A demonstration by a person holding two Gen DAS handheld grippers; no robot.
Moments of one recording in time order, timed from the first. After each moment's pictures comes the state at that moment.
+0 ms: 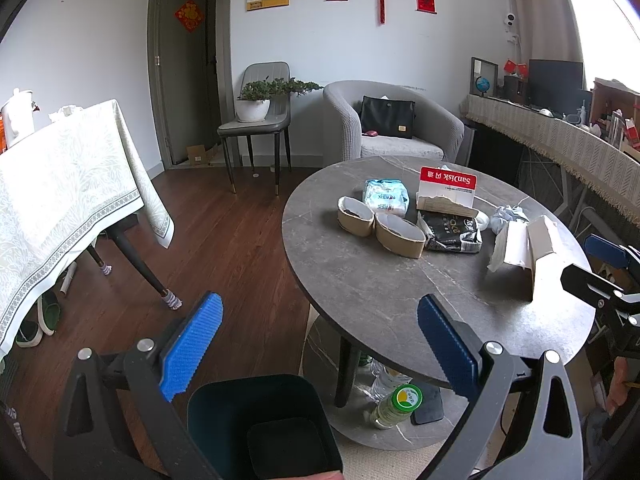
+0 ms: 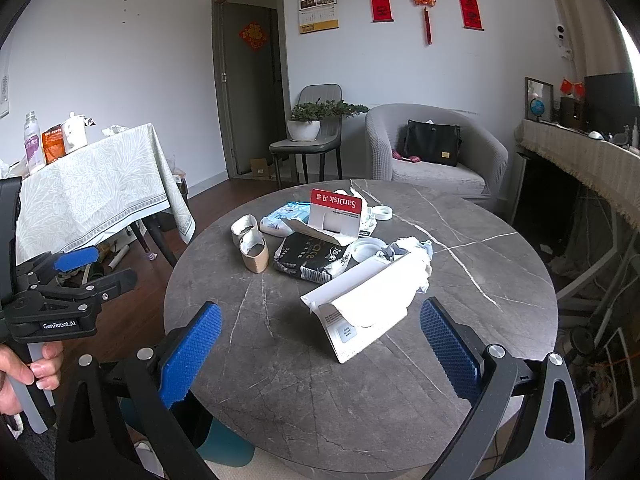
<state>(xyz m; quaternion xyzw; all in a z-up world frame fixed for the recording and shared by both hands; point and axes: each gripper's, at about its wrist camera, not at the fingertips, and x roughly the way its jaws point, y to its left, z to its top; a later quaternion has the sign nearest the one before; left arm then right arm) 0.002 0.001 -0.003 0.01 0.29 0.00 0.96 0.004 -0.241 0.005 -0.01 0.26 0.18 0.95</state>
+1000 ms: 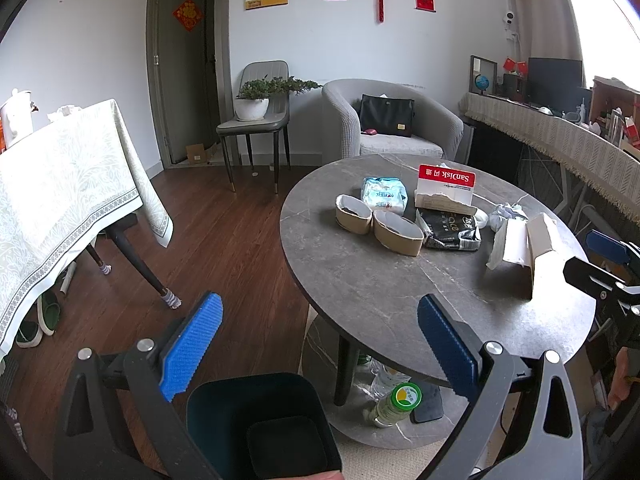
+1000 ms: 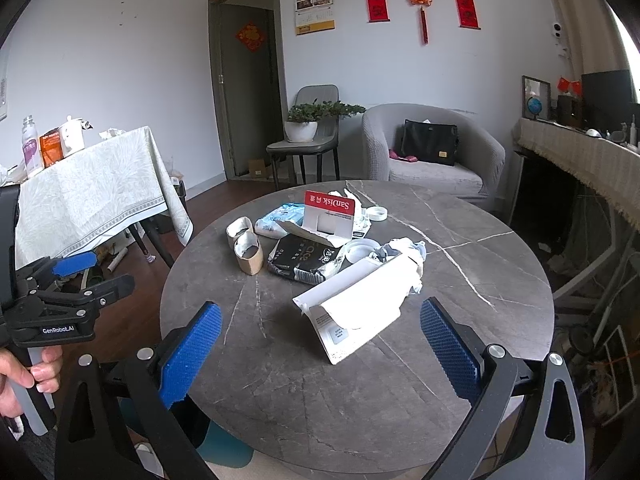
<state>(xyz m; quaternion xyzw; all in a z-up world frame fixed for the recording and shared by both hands) 0.001 -0.002 -0.005 0.01 0.29 -0.01 0.96 0.004 -0.249 0.004 0.00 0.26 0.17 0.95</state>
